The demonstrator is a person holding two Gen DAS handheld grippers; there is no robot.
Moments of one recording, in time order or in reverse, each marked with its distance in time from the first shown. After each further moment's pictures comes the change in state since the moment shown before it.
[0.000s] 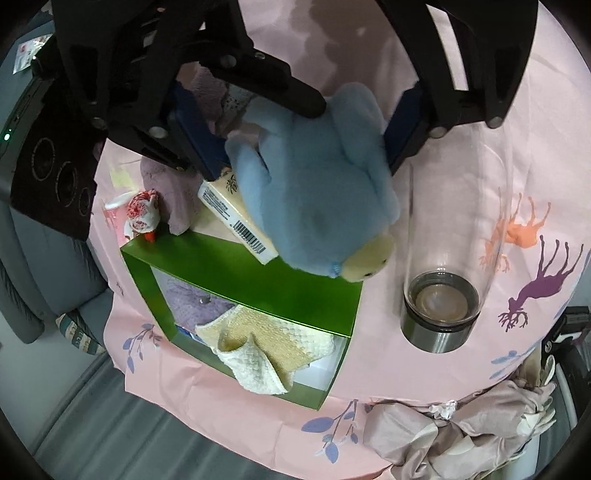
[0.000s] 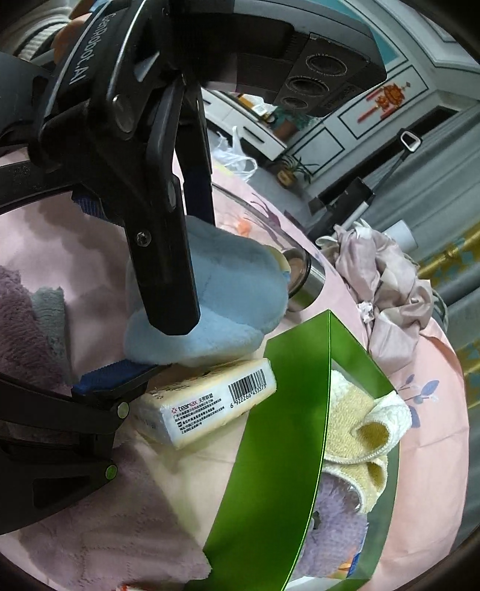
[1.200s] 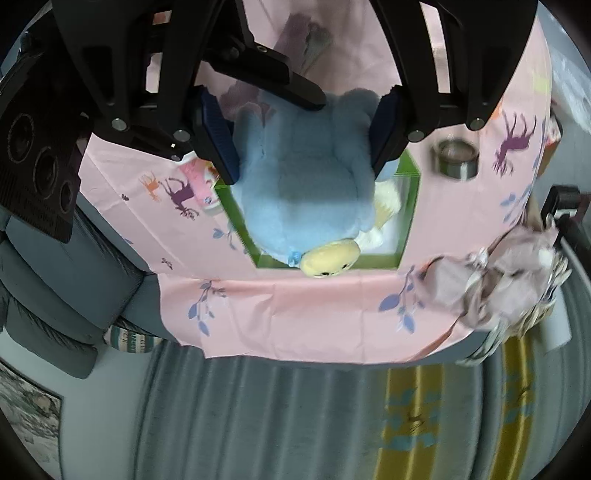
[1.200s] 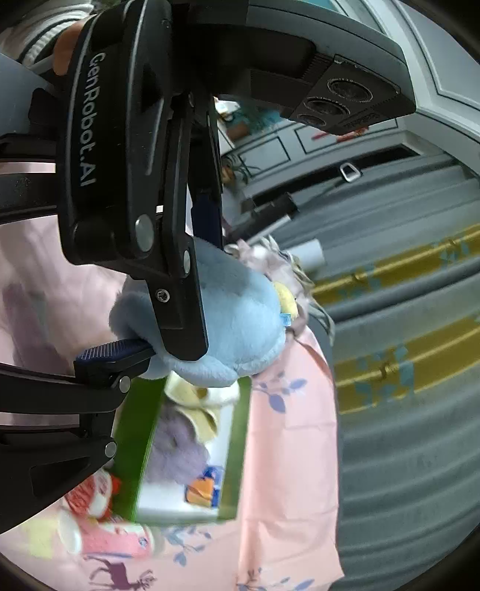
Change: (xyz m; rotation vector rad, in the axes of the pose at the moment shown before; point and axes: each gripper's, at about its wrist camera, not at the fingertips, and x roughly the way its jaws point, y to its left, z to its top) left arm -0.087 -0.118 0.035 0.299 -0.278 0.004; right arm -0.132 0.038 0.027 -0.142 -0.354 -0.089
